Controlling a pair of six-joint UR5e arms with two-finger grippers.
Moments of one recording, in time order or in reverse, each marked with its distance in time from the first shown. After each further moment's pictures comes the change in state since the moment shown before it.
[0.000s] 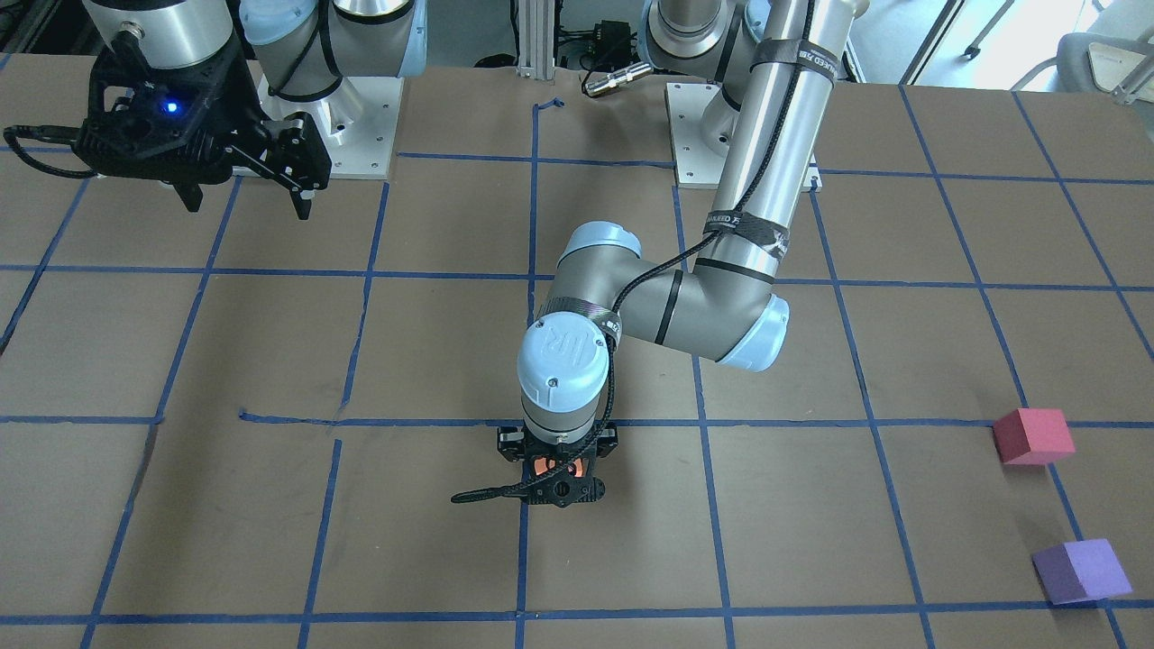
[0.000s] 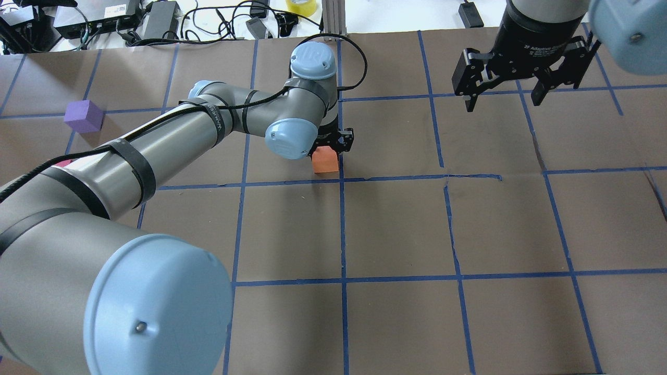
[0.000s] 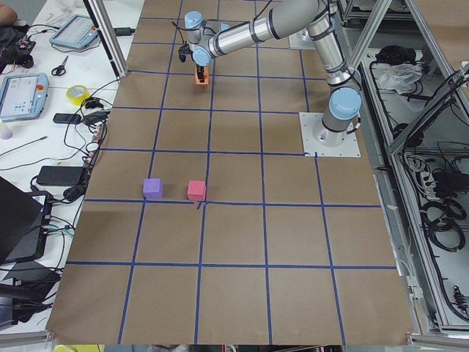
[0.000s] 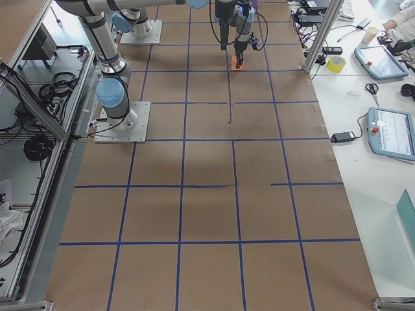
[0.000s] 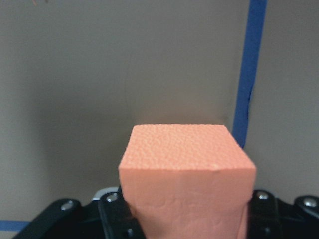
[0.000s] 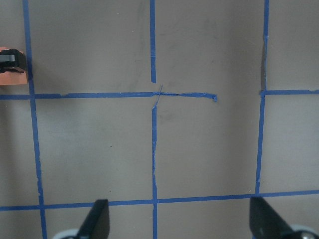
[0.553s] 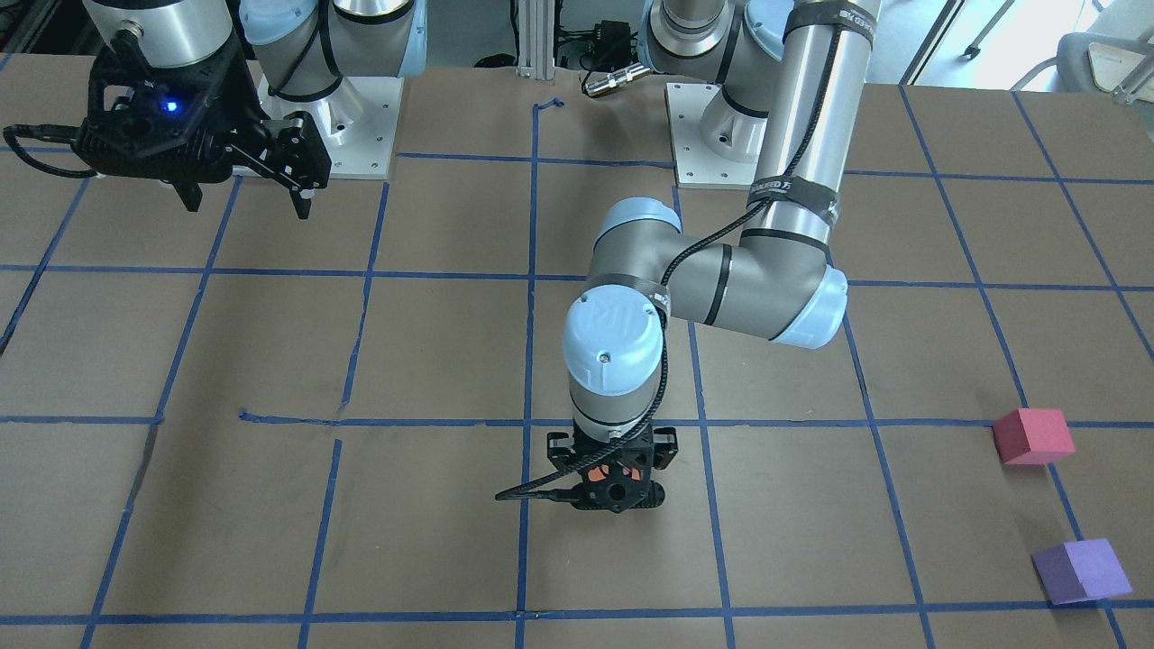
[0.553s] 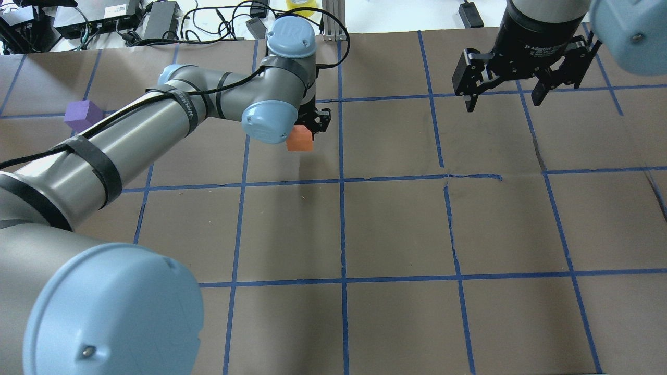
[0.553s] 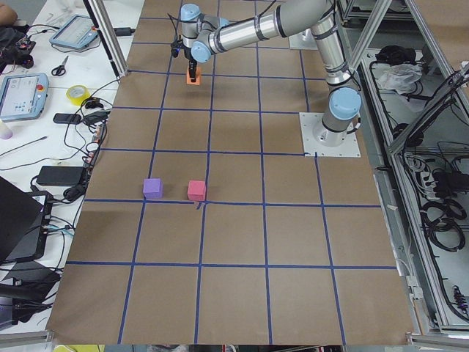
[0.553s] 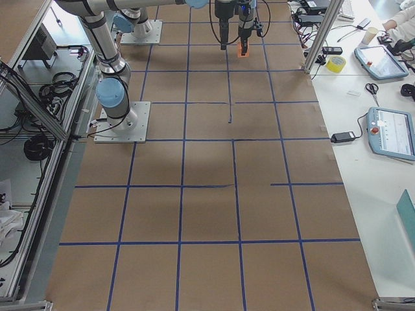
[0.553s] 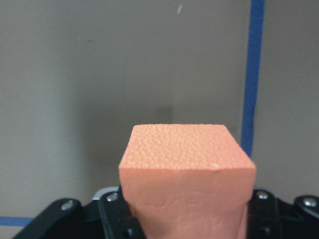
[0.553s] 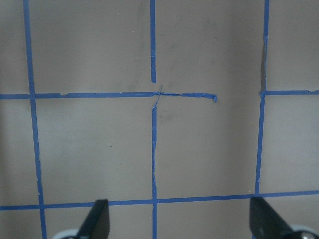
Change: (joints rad) left arm 0.091 0.091 0.001 -0.011 0.127 0.116; right arm 0.000 -0.001 0.000 0.000 0.000 -0.004
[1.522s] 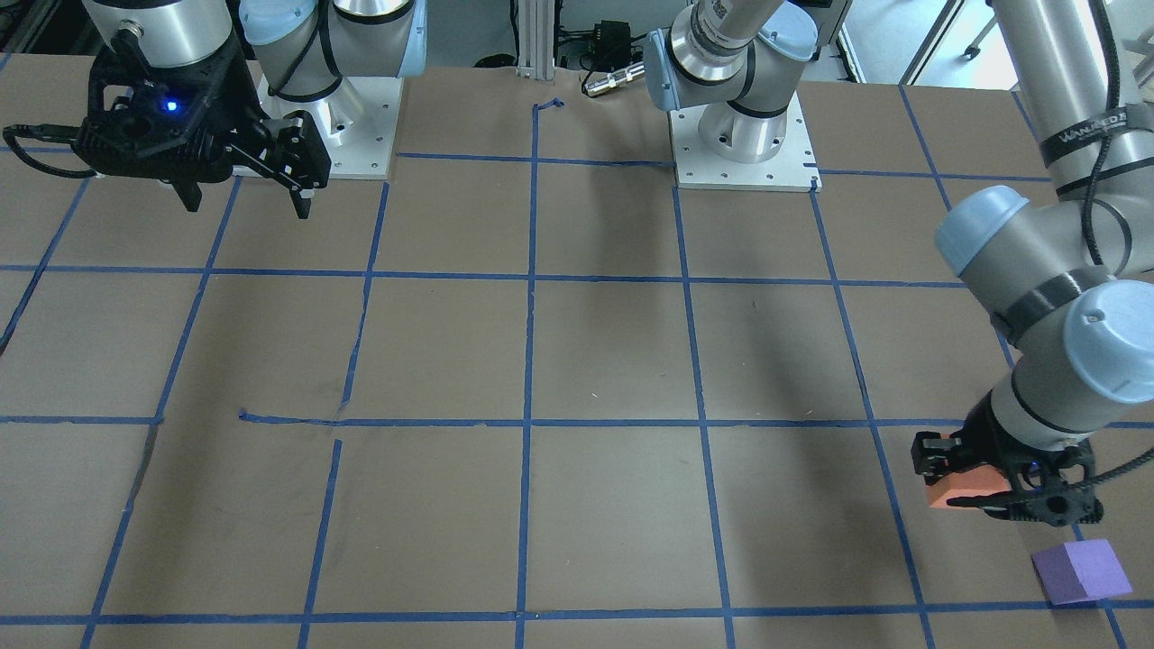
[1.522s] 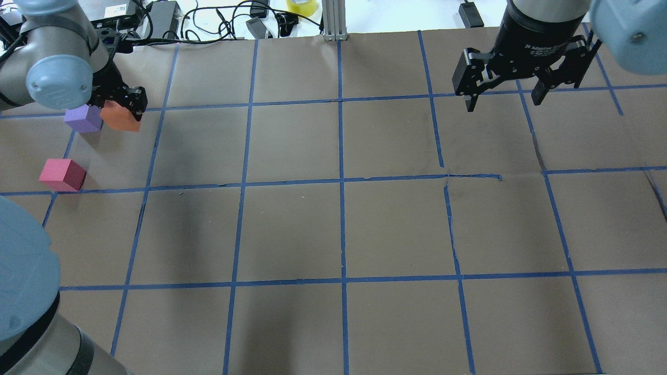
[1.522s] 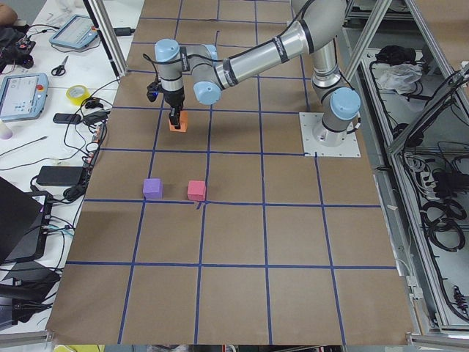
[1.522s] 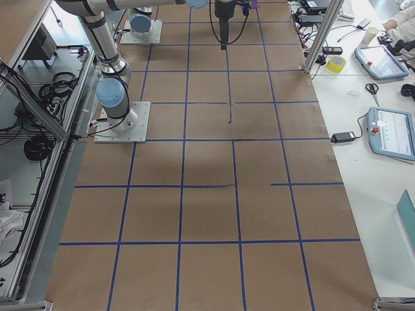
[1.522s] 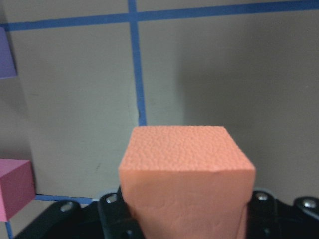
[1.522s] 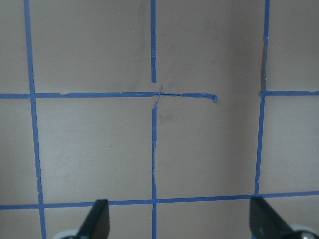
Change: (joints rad) left arm 0.545 0.103 -0.029 -0.015 0.021 0.686; right arm 0.000 -0.001 0.000 -0.001 0.000 -0.004
